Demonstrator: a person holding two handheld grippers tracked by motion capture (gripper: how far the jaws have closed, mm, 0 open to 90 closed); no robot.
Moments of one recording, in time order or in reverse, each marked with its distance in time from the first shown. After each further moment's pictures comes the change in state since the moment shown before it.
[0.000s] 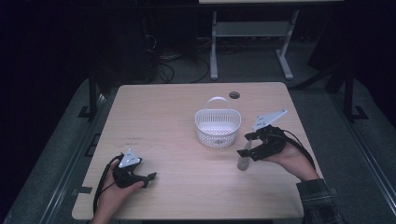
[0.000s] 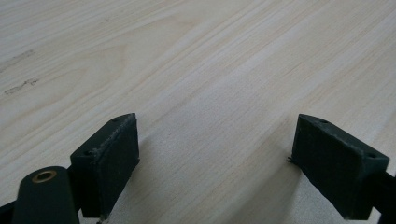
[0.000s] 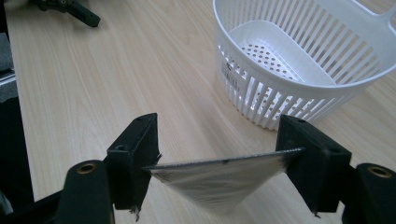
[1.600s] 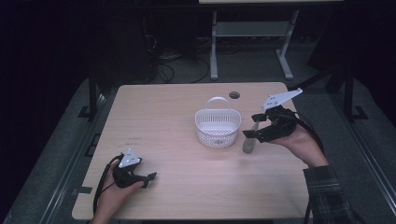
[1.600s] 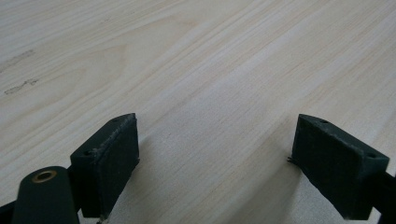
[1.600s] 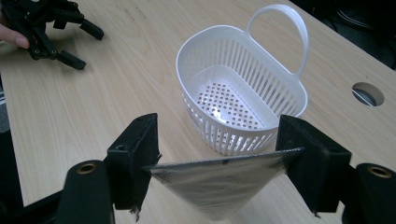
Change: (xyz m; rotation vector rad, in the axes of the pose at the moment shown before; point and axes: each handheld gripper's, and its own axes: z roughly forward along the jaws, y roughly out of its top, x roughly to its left) left arm 0.000 0.000 0.000 0.002 -0.002 0.000; right arm -0.016 0.034 -0.043 -0.077 -0.074 0.014
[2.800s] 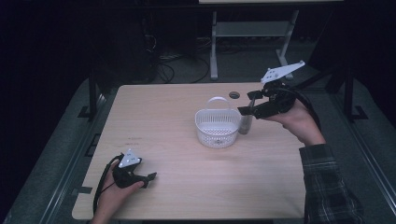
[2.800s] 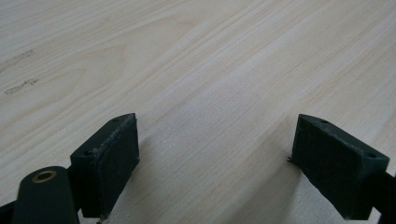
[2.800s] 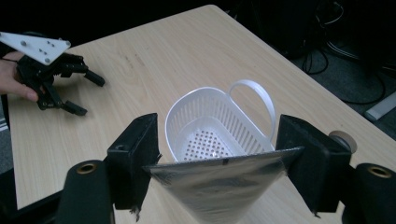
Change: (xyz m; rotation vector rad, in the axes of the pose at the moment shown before) left arm 0.000 0.000 0.000 0.000 0.000 0.001; right arm -0.018 0.055 -0.016 -0.091 0.005 -0.011
